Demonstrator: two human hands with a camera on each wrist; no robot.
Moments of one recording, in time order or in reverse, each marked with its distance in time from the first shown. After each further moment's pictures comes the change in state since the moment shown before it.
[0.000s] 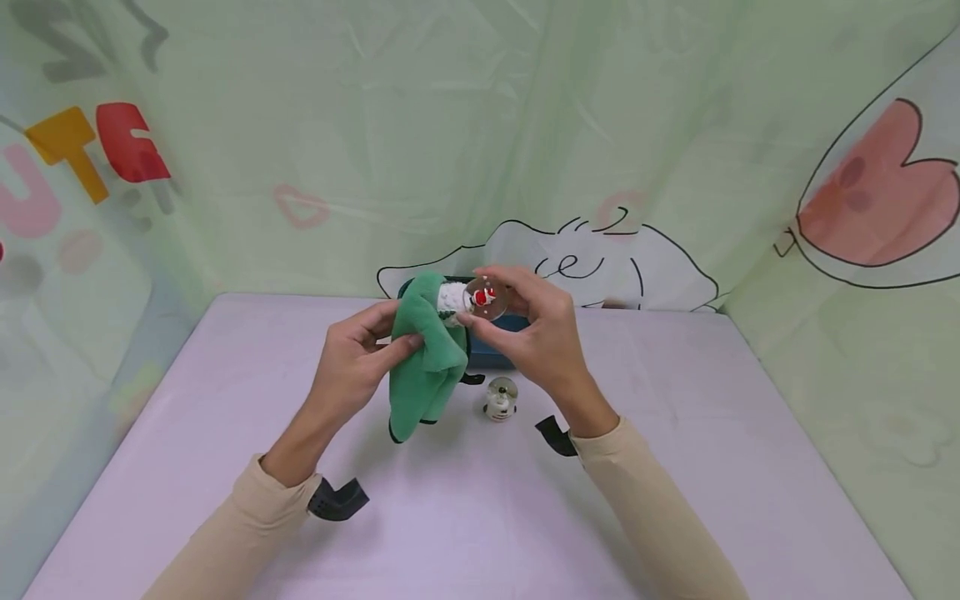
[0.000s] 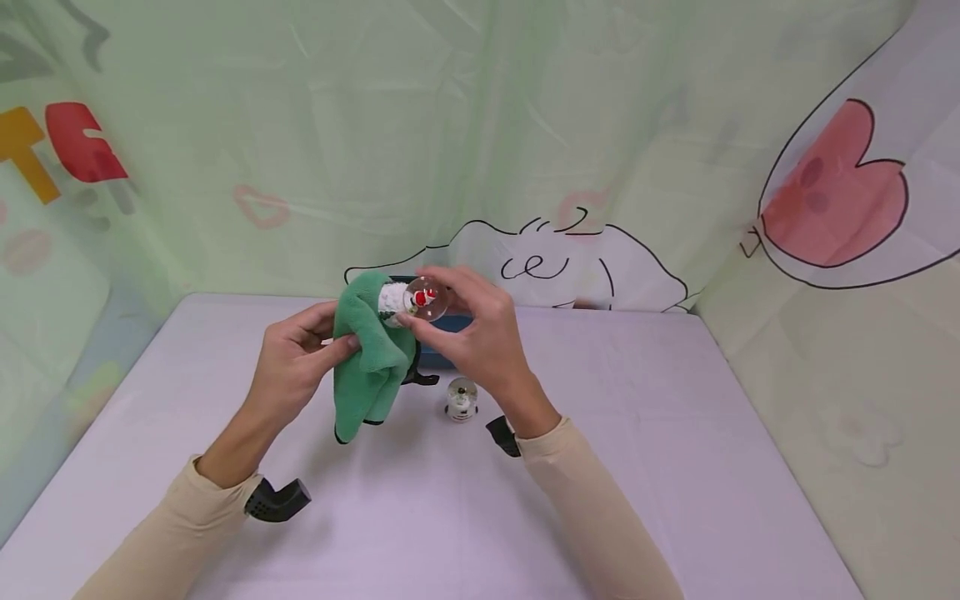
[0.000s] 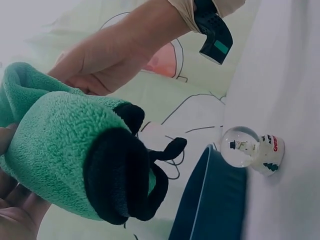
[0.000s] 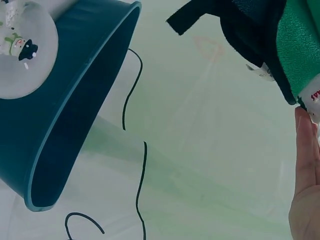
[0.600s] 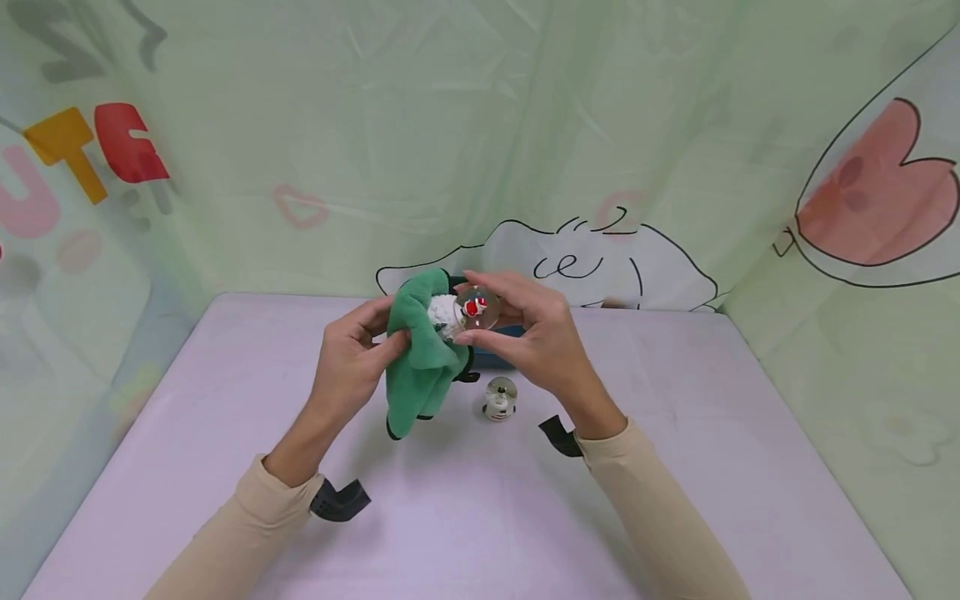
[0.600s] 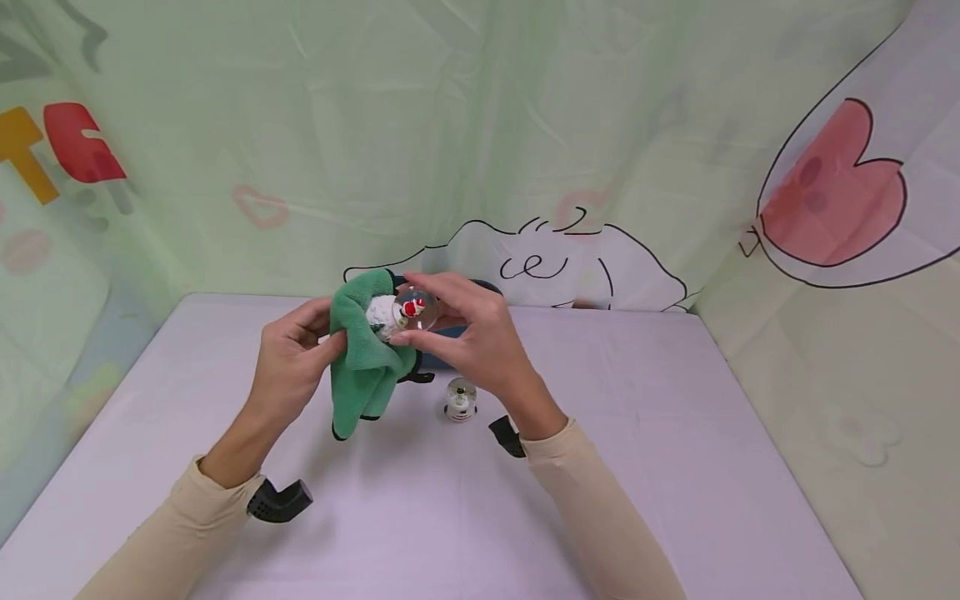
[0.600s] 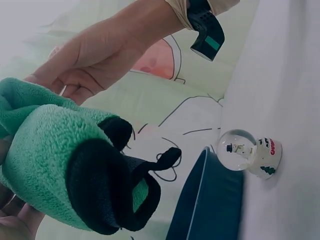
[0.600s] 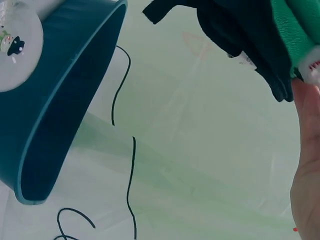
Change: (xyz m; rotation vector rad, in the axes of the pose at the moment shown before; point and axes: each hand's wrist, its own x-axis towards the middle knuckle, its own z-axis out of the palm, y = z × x) left_hand 0.001 -0.001 0.003 0.053 0.092 0.013; right_hand 0.001 -0.008 -0.007 0.131 -0.140 -0.011
